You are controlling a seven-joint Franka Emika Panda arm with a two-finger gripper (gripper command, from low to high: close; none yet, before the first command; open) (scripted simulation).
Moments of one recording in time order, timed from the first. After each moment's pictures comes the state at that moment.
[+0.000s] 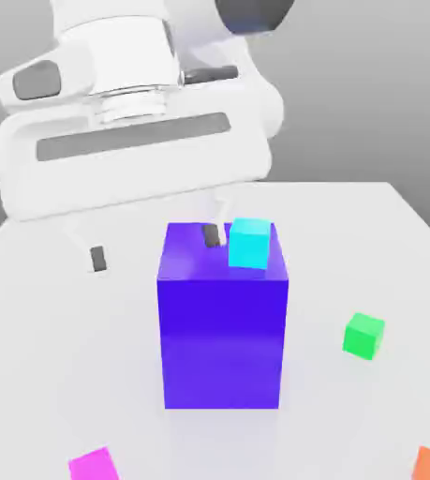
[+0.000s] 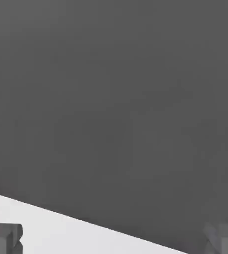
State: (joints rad) arm 0.18 -0.05 -0.32 -2.28 0.31 2.47 0.13
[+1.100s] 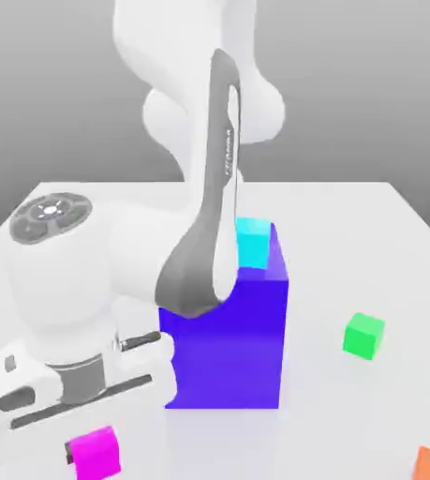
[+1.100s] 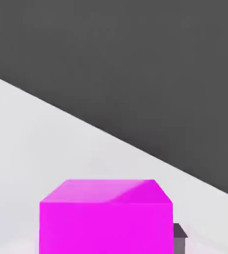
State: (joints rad) arm 0.18 0.36 -0.30 -2.33 0.23 2.64 -0.12
